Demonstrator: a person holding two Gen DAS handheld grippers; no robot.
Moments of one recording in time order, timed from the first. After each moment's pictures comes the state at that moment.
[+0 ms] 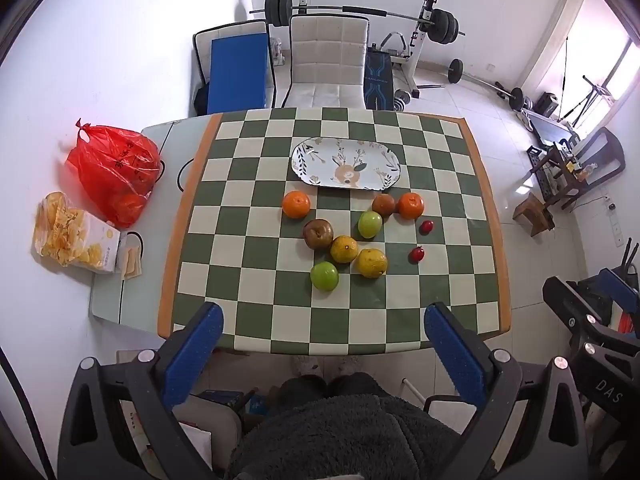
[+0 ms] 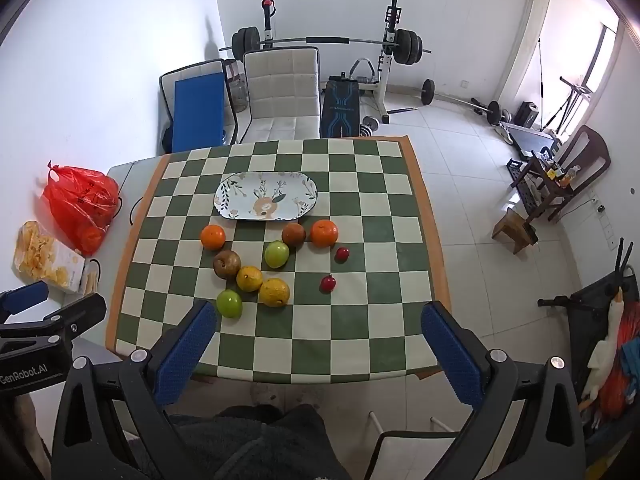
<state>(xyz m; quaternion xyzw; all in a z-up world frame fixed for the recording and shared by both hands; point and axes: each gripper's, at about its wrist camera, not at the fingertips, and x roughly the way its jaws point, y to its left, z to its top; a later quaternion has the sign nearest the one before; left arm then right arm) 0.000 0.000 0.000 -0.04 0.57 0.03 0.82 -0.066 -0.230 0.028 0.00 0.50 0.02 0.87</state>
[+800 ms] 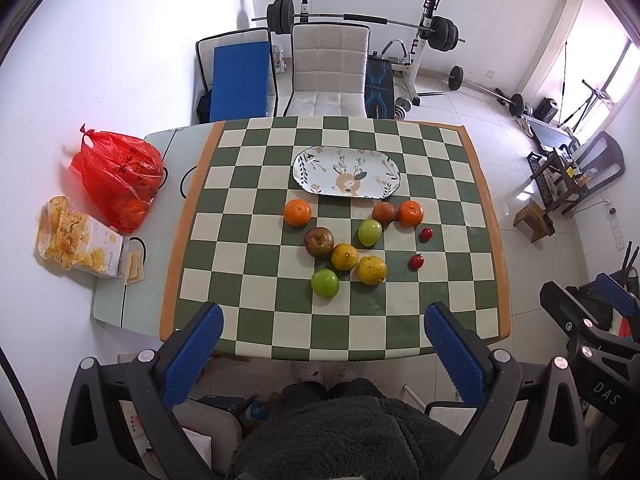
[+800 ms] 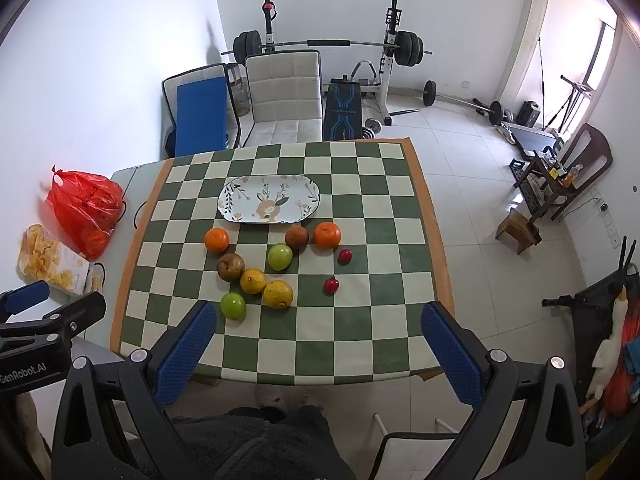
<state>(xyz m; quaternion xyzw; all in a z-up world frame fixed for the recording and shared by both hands) 0.001 0.001 0.005 -0.04 0.56 0.03 0.83 -0.065 -0.233 0.036 0.00 0.50 0.02 0.87</state>
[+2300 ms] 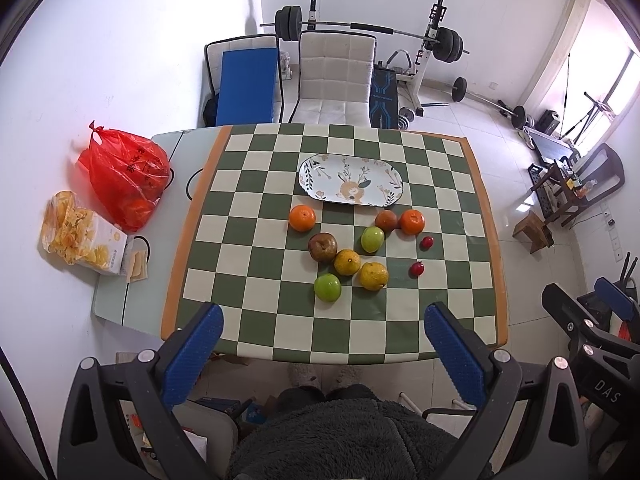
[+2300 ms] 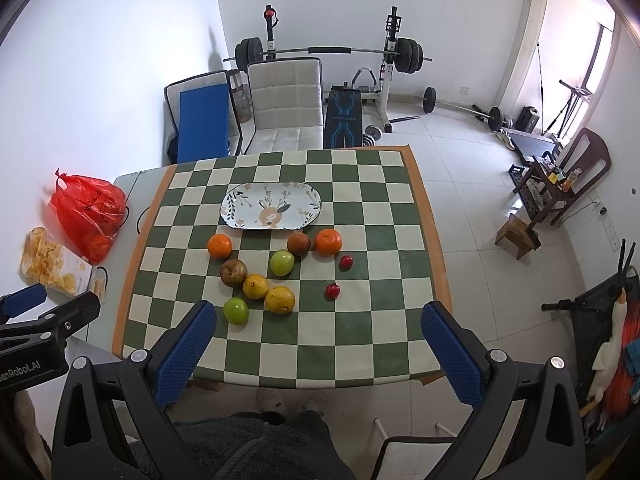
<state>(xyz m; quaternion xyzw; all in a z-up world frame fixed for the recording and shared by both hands) 0.007 0.003 0.013 -0.04 0.55 0.03 0.83 -0.064 -0.235 0.044 0.00 0.49 0.02 0.87</state>
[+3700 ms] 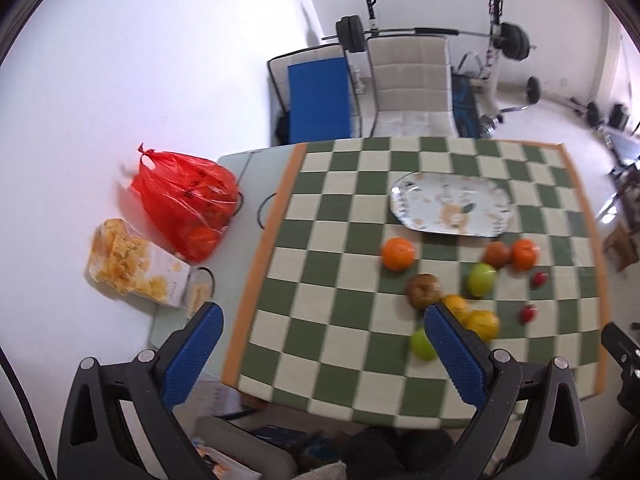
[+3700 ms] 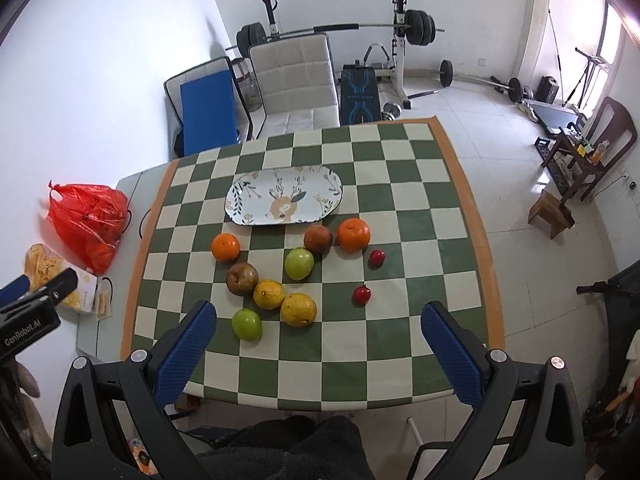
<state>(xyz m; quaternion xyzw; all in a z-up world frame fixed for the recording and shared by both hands) 0.094 0.049 -0.077 0.07 0.51 0.18 0.84 0.022 -0.225 -0.063 0.05 0.53 0.05 0.85</state>
